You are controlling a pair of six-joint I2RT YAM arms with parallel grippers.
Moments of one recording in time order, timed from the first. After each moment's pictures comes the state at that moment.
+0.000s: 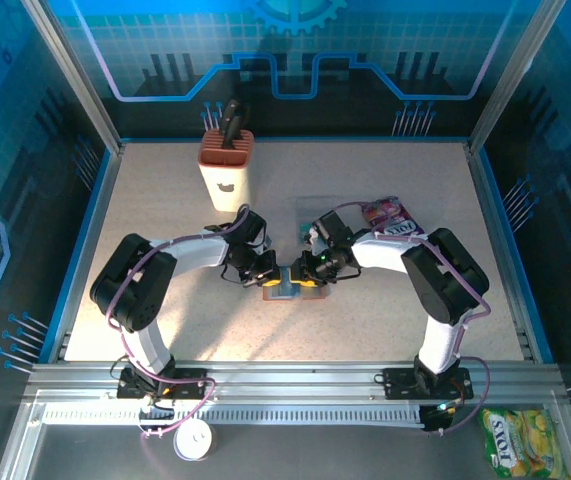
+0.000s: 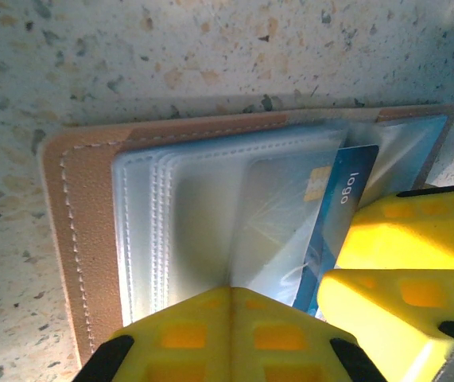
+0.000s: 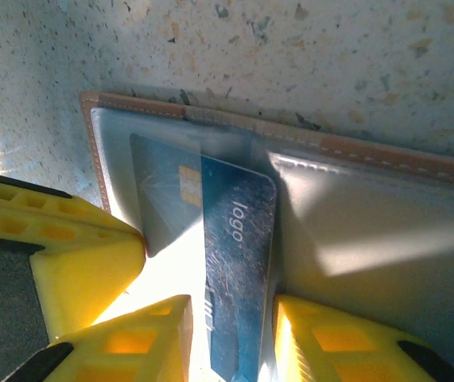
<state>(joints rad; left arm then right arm) -0.49 1.76 0.96 -0.43 0.51 -0.79 0.59 1.83 0.98 -0.28 -0.57 0.71</state>
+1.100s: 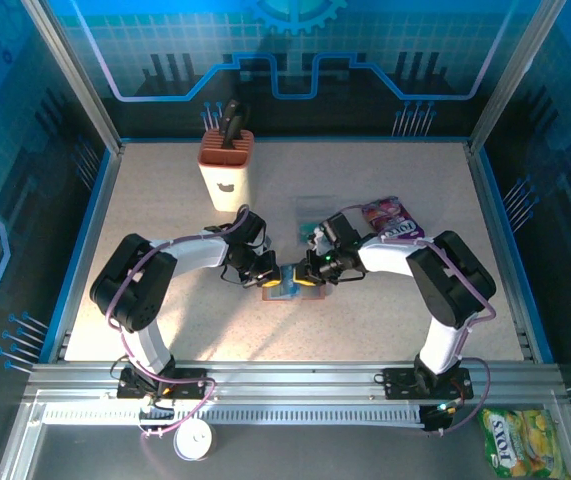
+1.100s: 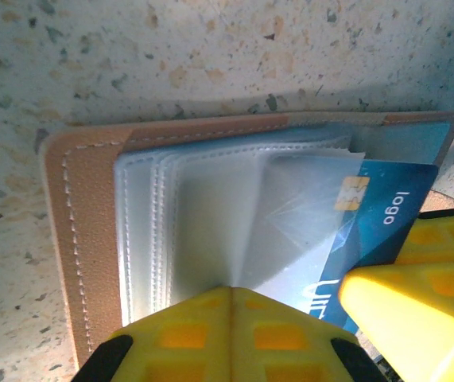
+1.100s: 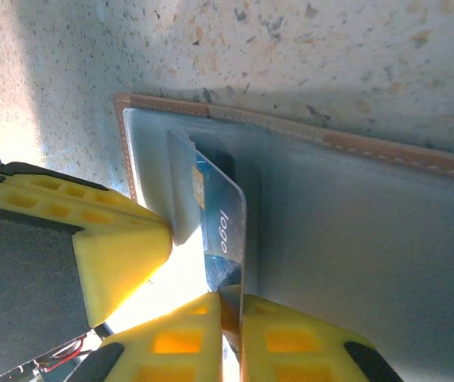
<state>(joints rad) -0.49 1.76 0.95 -0.42 0.51 -0.80 0.57 1.79 0.90 -0.18 -0.62 0.76</state>
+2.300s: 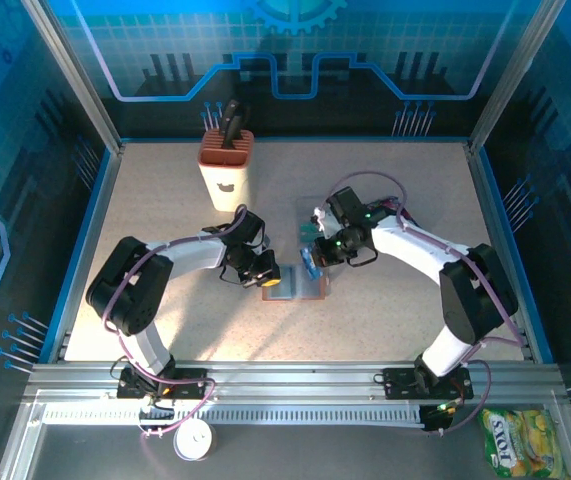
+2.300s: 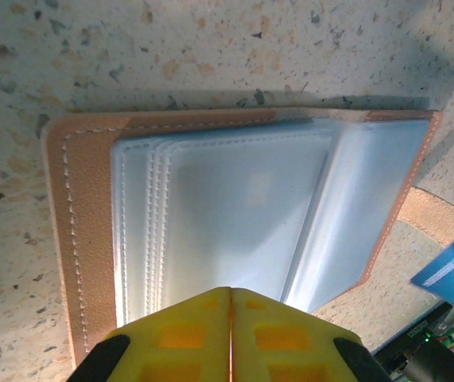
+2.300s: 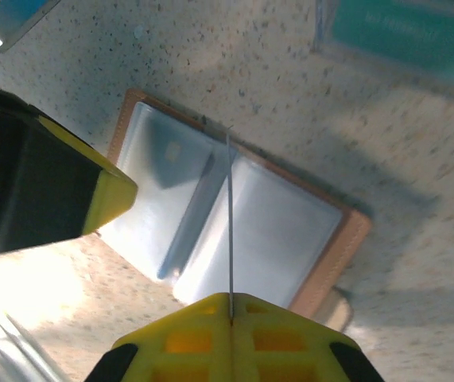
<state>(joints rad) -0.49 1.73 0.94 -0.41 0.51 -0.82 0.53 1.65 1.15 -0.68 -0.36 0.17</state>
